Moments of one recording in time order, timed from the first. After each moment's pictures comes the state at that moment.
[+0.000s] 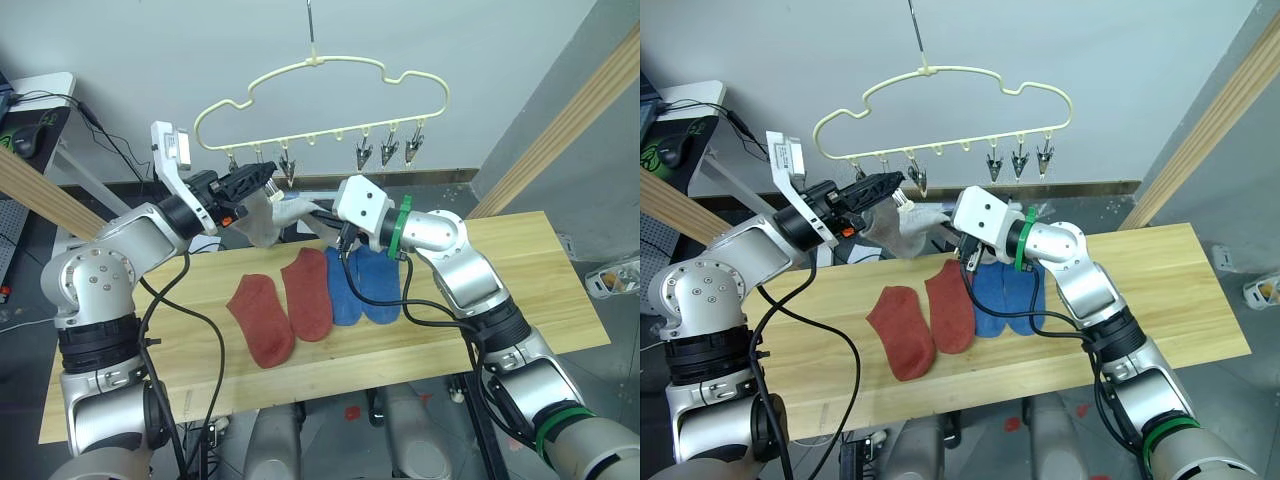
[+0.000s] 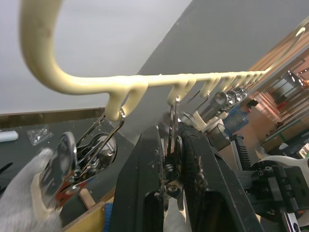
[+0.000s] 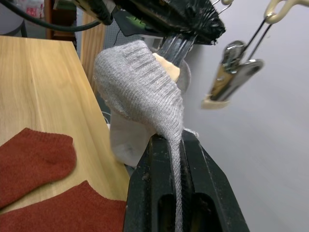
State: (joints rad) left arm -0.64 0.55 0.36 -0.08 -0.98 0.98 -0.47; right arm -0.78 -0.27 0.35 0.05 -0.04 0.19 0.74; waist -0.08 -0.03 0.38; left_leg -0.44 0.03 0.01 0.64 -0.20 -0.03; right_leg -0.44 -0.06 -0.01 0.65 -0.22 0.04
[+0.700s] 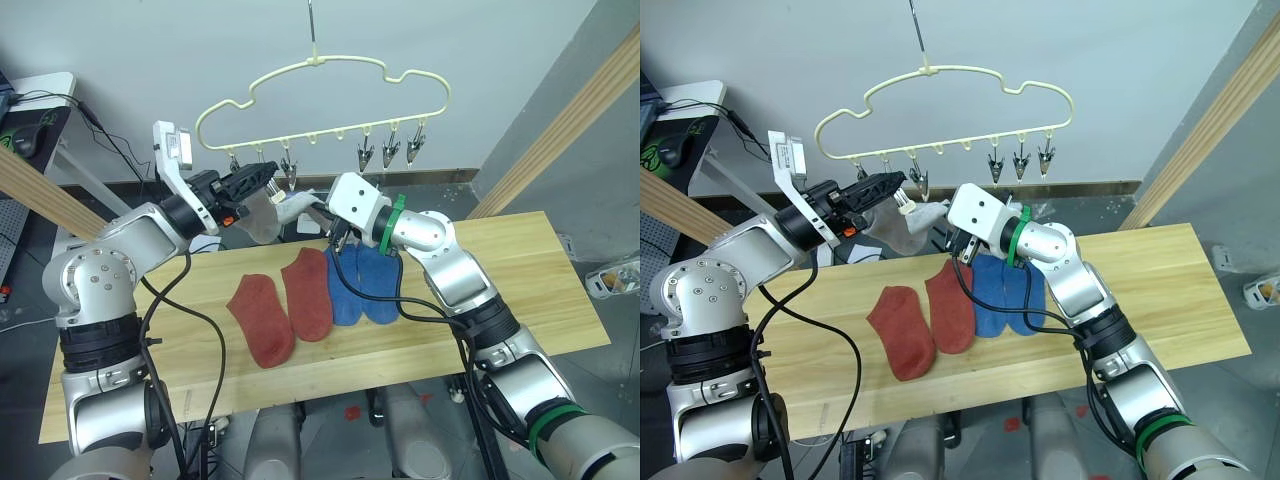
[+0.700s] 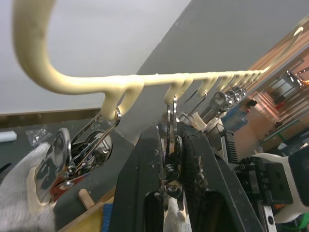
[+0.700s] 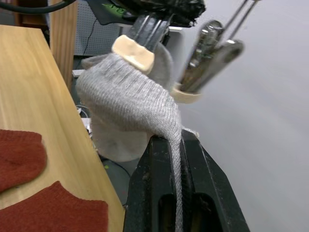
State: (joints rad) left arm -0.64 0.55 0.35 -0.08 -0.98 0.98 -0.47; right arm -0.80 -0.22 0.34 0.12 -0.11 0.16 0.63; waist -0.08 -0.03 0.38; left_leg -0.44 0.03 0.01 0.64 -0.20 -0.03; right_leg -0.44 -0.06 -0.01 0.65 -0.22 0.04
